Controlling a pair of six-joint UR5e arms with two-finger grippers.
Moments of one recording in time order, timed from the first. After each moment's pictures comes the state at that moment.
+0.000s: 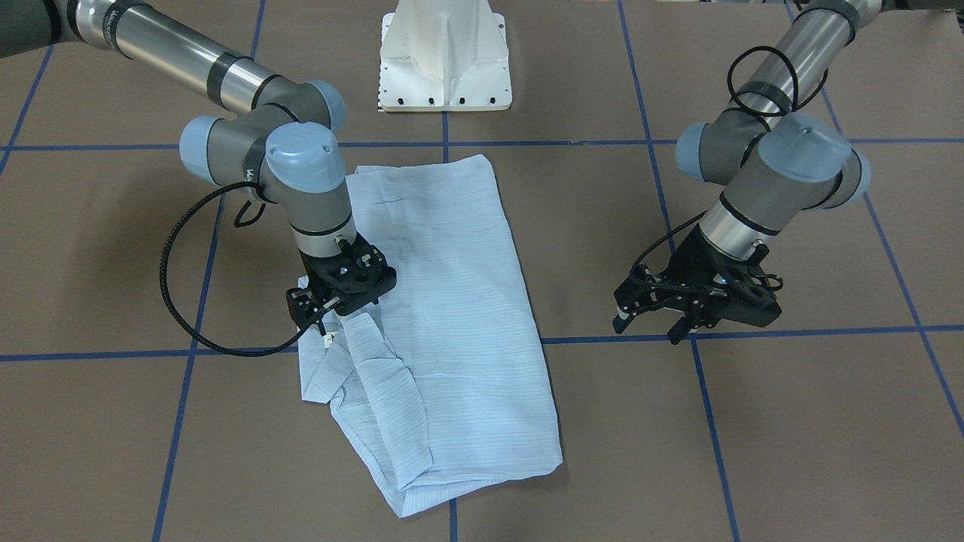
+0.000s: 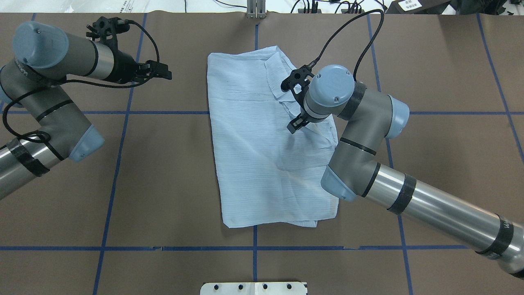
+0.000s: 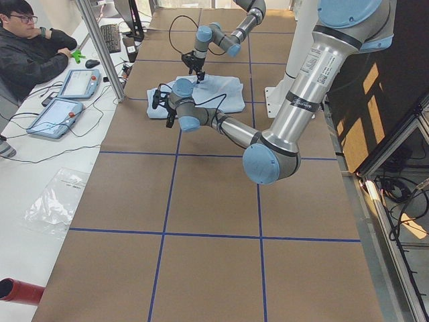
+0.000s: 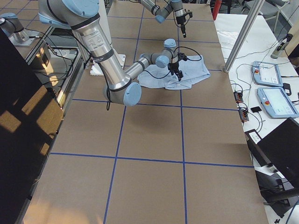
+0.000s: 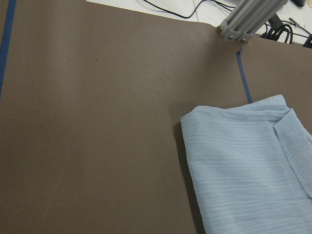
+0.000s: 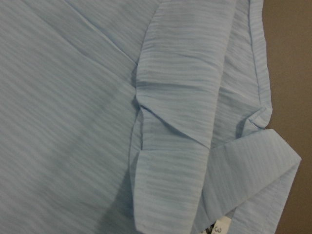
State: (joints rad) left arm -0.88 -2.05 -1.45 -2.40 -2.00 -1.13; right arm 0.62 -0.92 1.45 -1.34 1.73 0.48
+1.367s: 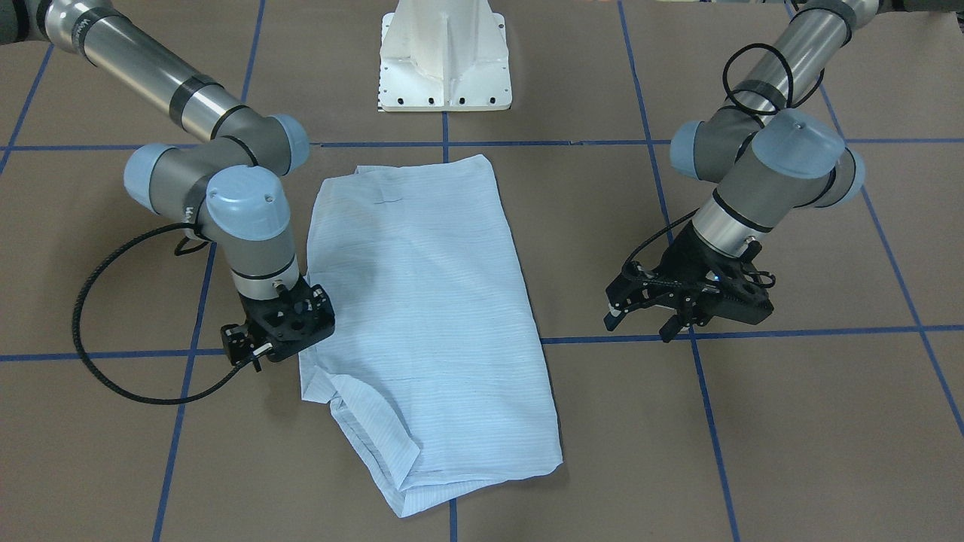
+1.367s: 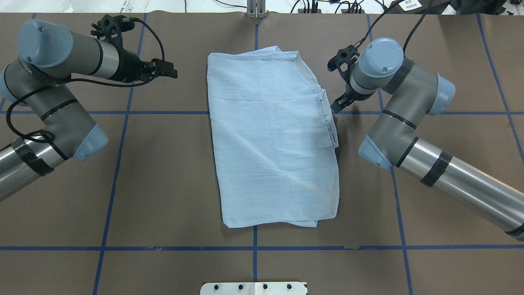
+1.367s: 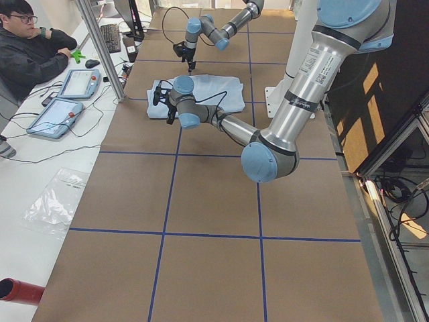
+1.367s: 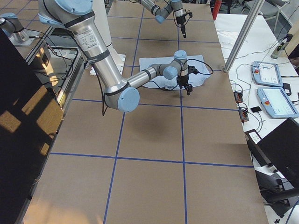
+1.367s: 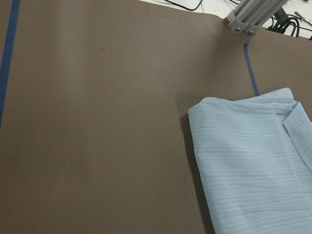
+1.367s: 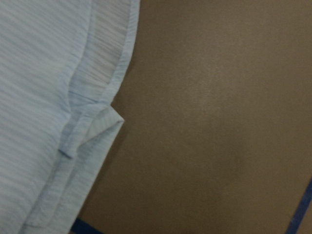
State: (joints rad) left arm -0.87 -2.07 -1.46 -2.39 -2.00 -1.15; right arm 0.80 -1.01 1.39 -1.29 1.83 0.36
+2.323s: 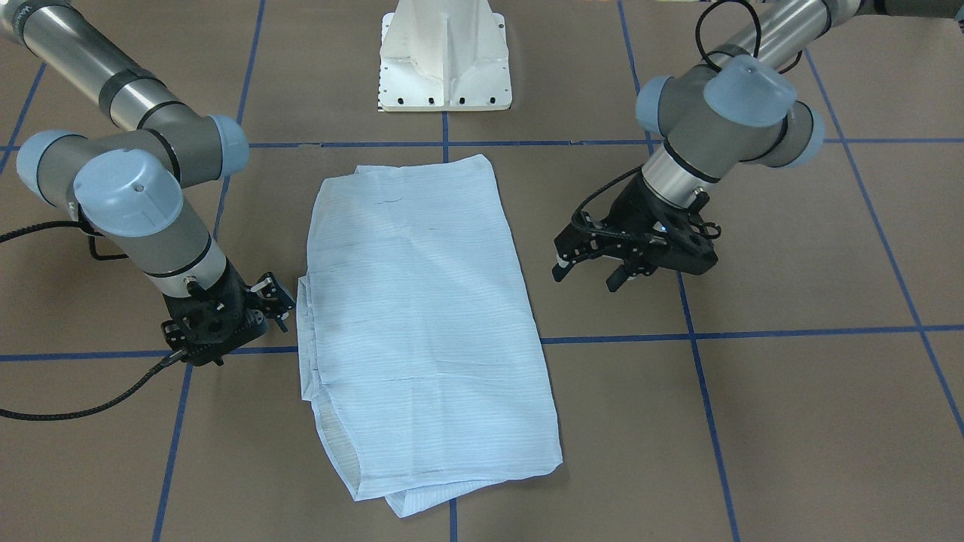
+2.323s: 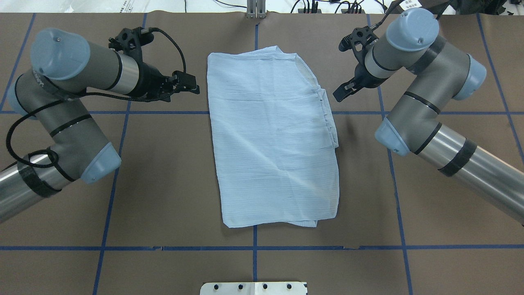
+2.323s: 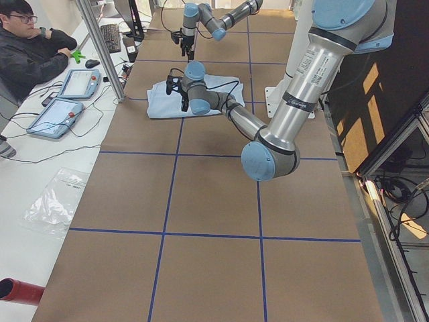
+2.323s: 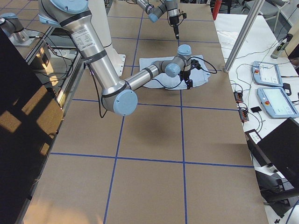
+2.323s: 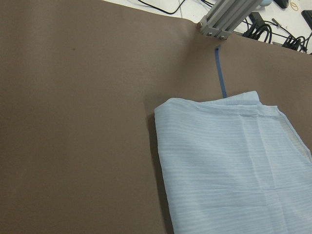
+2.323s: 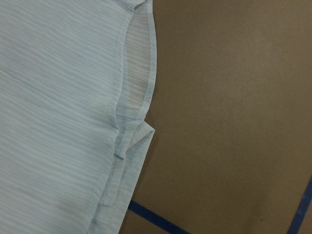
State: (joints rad) left arm -0.76 -2.05 -1.68 -2.20 -2.01 -1.34; right arm 0.86 -1.06 1.53 -1.28 2.02 0.49
